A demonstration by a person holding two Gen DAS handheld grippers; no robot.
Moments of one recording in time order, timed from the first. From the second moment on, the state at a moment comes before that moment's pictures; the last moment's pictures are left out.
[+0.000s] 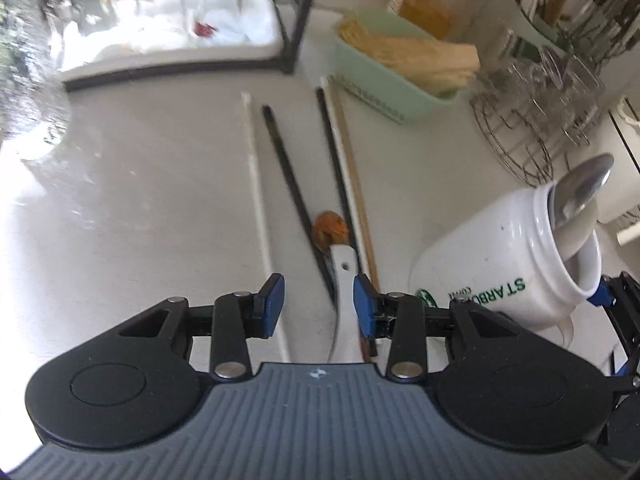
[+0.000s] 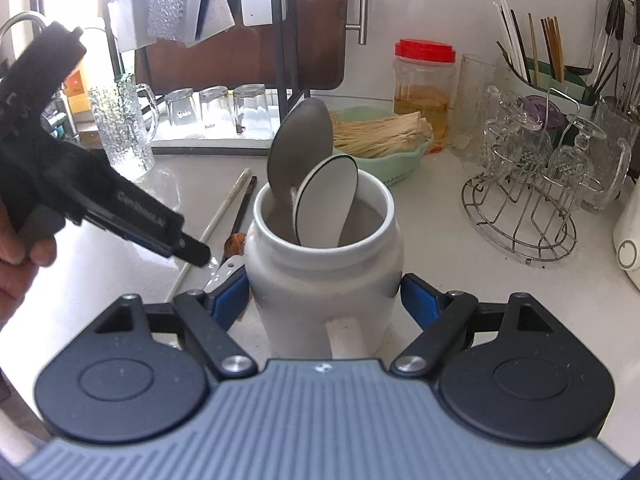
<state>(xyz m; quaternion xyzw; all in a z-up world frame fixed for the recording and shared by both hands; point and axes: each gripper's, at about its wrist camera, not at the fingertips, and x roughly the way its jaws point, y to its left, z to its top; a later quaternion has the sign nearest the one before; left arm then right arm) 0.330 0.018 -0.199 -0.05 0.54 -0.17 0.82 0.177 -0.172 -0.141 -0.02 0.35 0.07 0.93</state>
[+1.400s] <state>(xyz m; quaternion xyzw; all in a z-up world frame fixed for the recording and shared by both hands) 0.317 -0.012 -0.183 0.01 0.51 -0.16 0.84 0.181 -0.174 -0.144 -0.05 0.36 0.10 0.93</state>
